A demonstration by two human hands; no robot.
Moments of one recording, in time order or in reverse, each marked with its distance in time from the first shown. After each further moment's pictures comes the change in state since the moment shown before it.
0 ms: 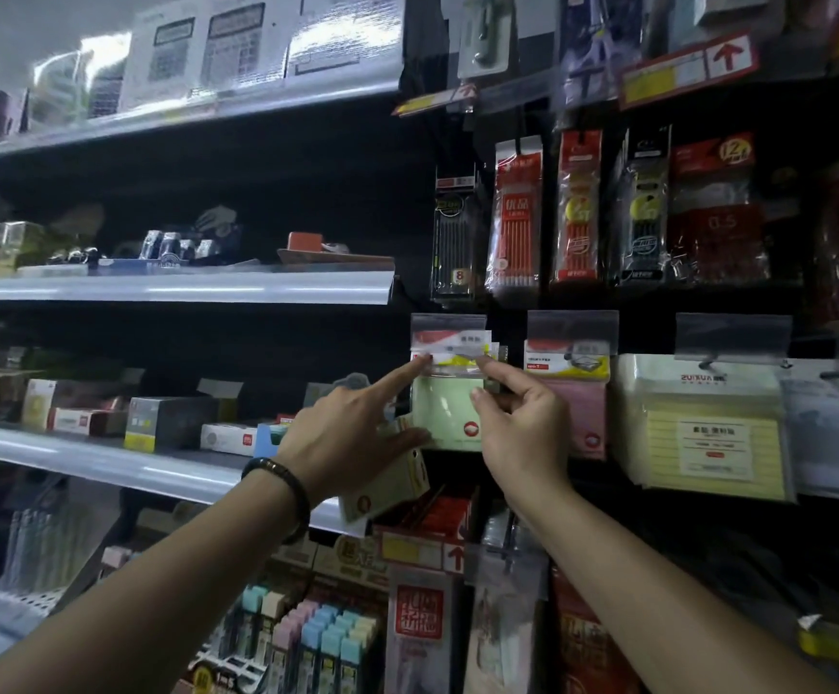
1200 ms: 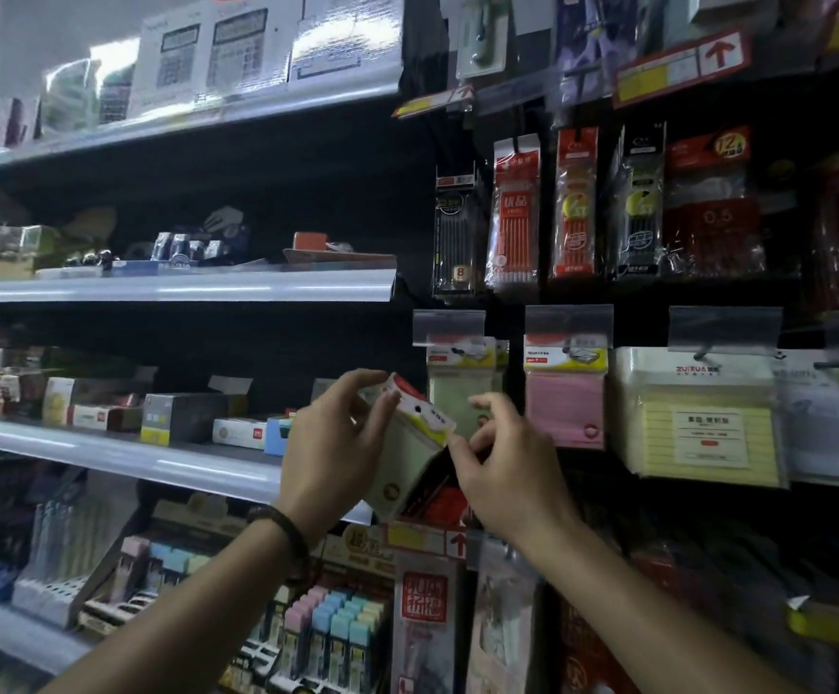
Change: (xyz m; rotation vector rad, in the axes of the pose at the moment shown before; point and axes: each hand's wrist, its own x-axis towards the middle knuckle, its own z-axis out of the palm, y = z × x) left_hand -0.034 0.014 0.009 -0.494 0.417 -0.230; right_hand -0.037 -0.002 -0.020 -0.628 -0.281 -0.195
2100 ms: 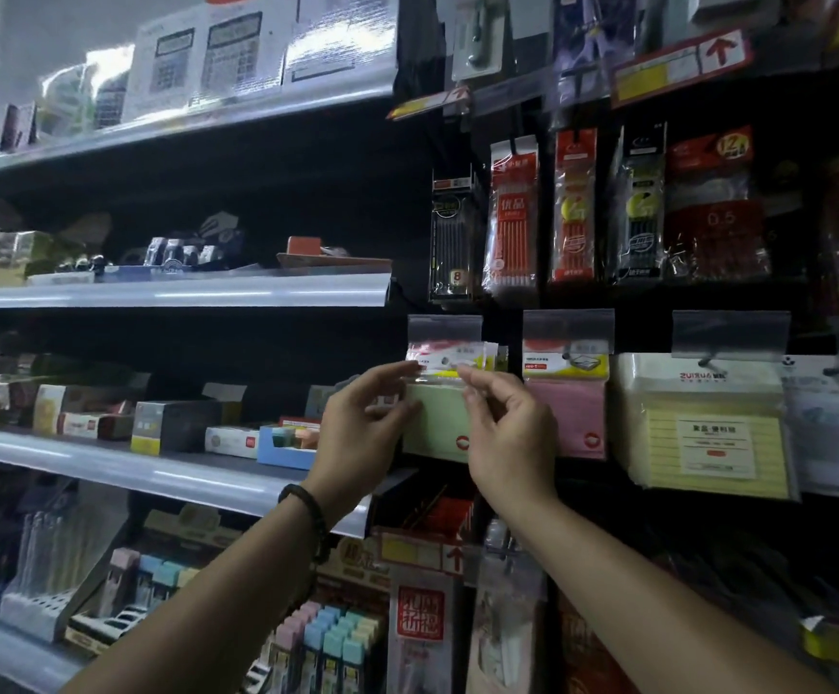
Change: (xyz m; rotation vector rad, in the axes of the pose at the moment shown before) left_hand 0.021 0.001 0.032 -0.485 -0.156 -0.088; right_hand 0.035 0.003 0.019 0.458 0.295 0.045
